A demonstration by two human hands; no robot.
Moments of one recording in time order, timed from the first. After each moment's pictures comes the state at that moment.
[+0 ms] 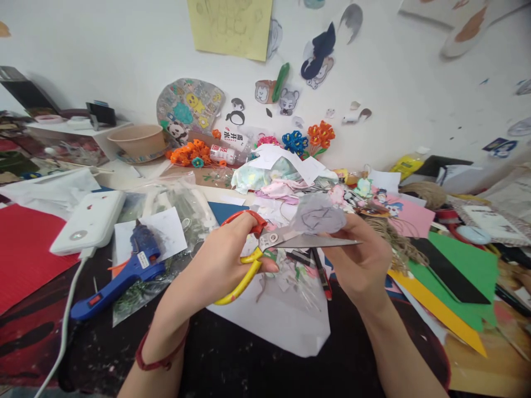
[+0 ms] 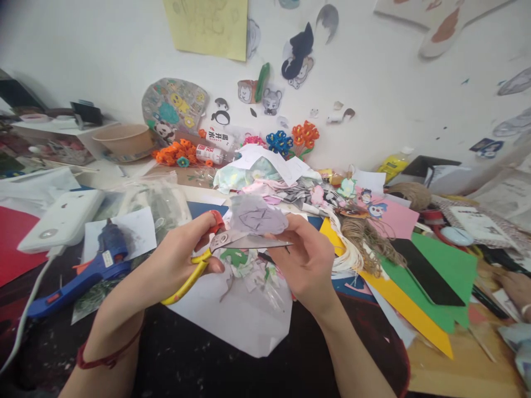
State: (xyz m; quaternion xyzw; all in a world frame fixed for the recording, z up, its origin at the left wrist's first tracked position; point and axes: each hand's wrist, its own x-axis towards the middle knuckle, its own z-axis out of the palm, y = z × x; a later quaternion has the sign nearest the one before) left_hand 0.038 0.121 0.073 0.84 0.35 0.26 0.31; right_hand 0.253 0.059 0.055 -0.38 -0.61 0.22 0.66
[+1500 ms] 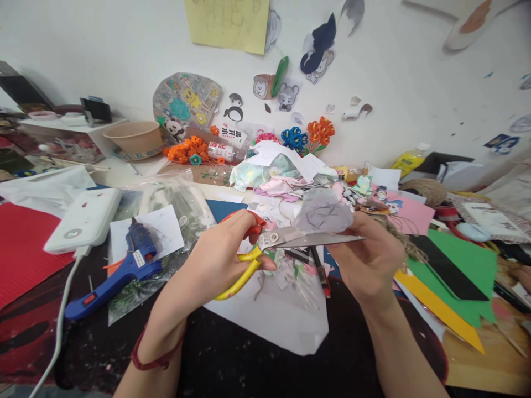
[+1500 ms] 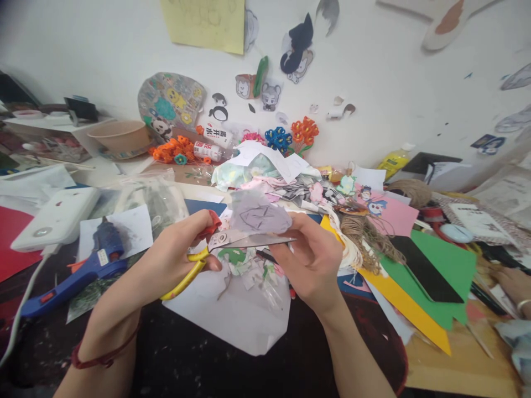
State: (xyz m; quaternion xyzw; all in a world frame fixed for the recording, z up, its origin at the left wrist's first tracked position) left_hand 0.038 0.122 0.071 0.85 0.36 0.26 0.27; right_hand 0.262 0.058 0.053 -0.39 -0.62 0.16 0.66
